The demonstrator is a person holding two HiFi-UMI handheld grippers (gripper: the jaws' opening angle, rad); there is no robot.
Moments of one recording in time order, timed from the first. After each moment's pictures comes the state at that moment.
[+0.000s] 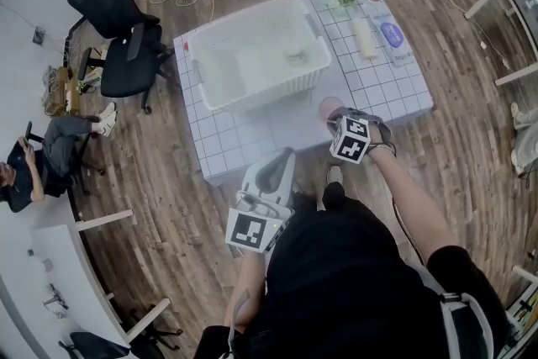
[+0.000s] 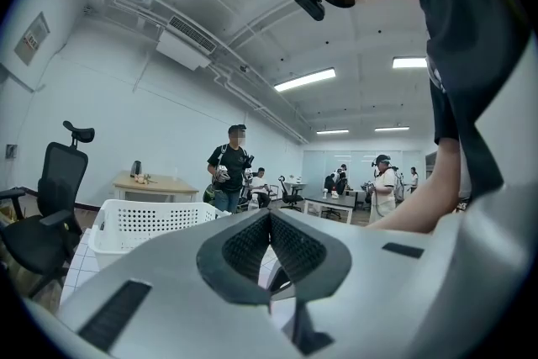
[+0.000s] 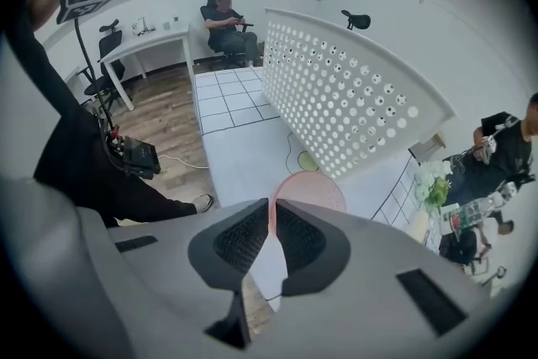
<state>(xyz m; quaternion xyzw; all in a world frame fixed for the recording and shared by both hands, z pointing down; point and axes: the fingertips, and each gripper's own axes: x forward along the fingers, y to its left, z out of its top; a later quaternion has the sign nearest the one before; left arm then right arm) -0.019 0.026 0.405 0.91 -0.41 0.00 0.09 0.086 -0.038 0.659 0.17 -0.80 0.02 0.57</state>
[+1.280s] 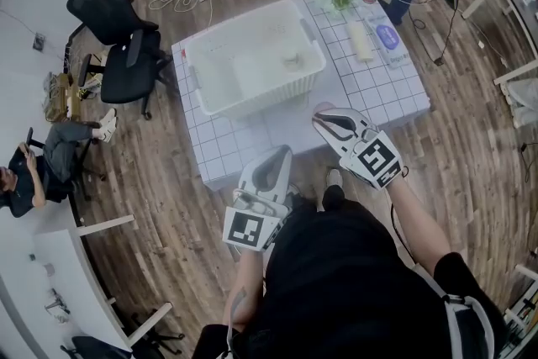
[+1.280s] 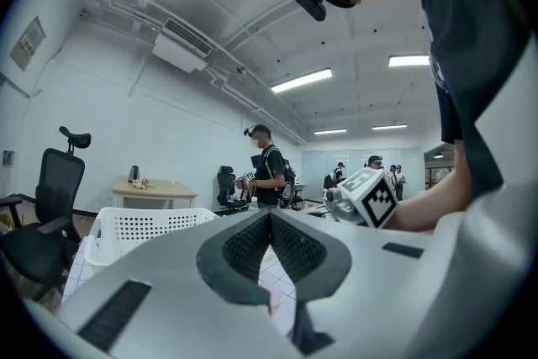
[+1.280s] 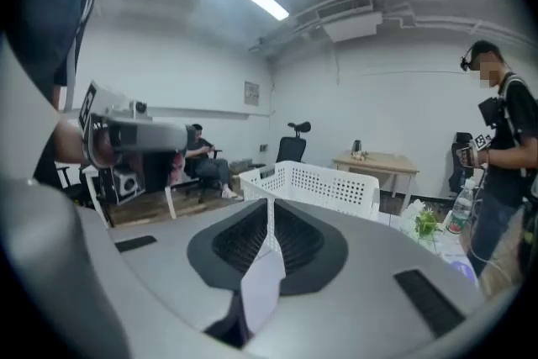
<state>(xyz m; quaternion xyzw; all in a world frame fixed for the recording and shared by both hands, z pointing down) -0.013 0.018 0.401 0.91 -0.41 0.00 0.07 0.046 -0.036 0.460 0.30 -0.94 0.04 0.18</state>
